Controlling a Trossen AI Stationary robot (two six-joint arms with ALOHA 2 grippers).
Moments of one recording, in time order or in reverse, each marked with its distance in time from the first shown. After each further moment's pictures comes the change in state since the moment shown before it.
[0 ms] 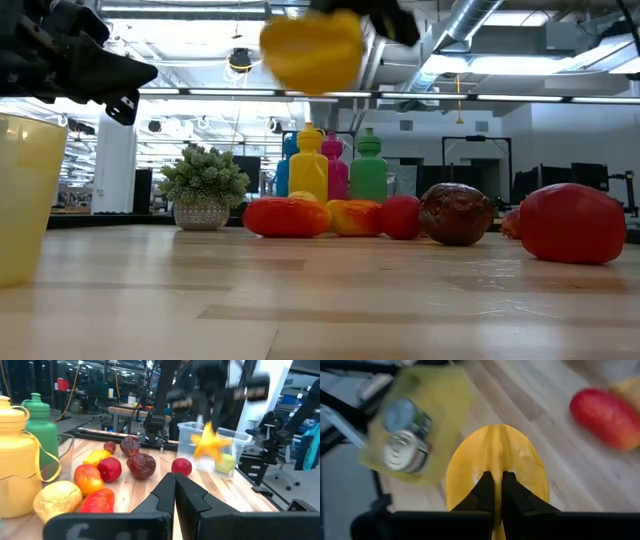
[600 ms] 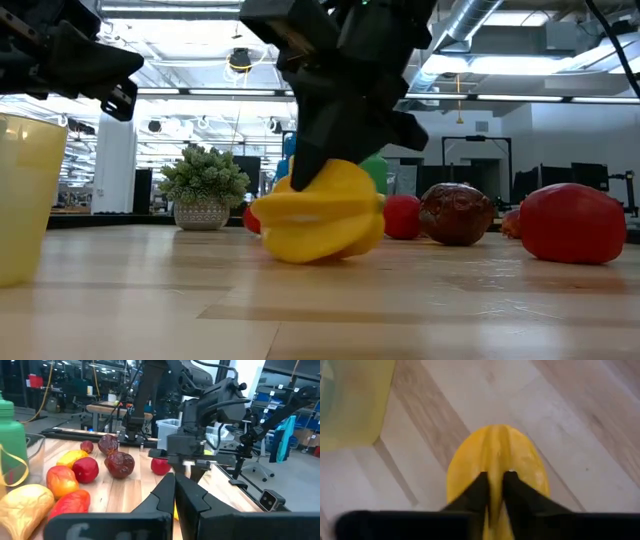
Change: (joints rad) left arm -0.100 0.000 0.000 0.008 0.003 0.000; right arm 0.030 0.300 0.002 0.014 -0.102 0.143
